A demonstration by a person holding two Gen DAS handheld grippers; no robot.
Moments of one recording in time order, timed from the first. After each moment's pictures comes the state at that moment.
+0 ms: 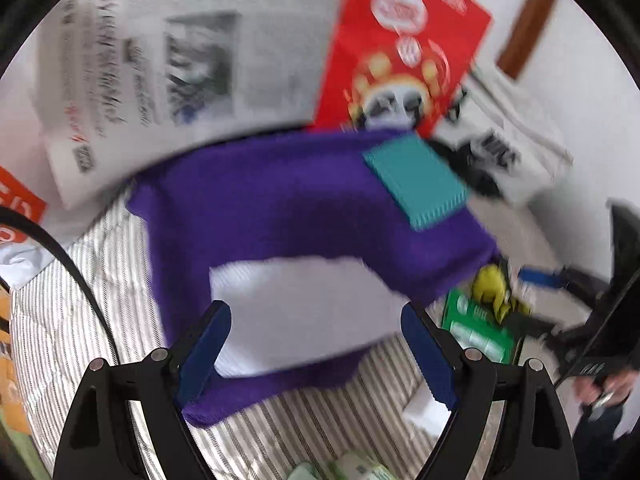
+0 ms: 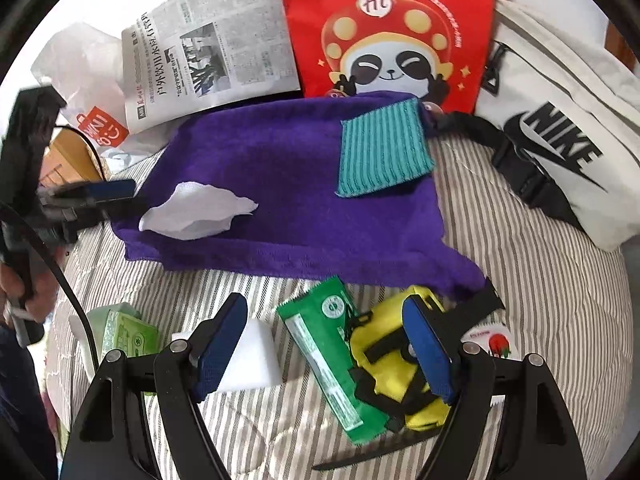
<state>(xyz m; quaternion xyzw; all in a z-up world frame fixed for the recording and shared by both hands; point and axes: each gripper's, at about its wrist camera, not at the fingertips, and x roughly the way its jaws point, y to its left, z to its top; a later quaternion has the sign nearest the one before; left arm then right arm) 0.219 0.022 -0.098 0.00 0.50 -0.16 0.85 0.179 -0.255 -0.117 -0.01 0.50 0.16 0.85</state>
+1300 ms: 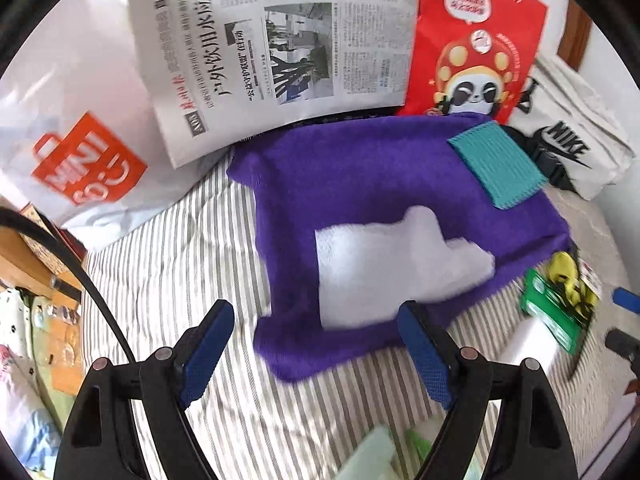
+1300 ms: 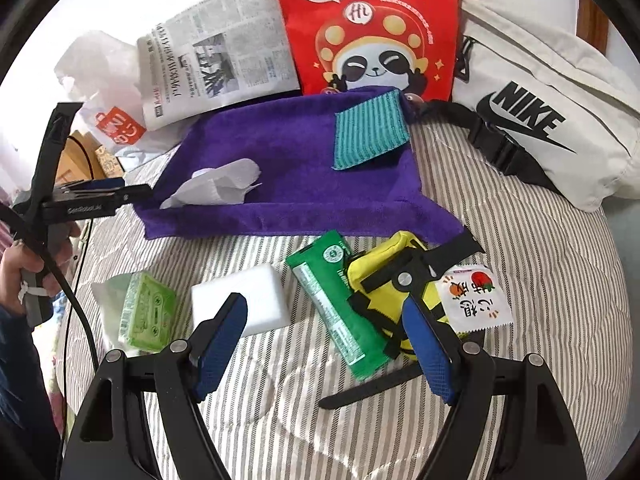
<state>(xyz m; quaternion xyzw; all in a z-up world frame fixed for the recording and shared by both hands) 0.181 0.076 -0.087 0.03 0.50 -0.04 0.86 0.124 -0.273 -0.103 0.01 0.48 0.16 0.86</state>
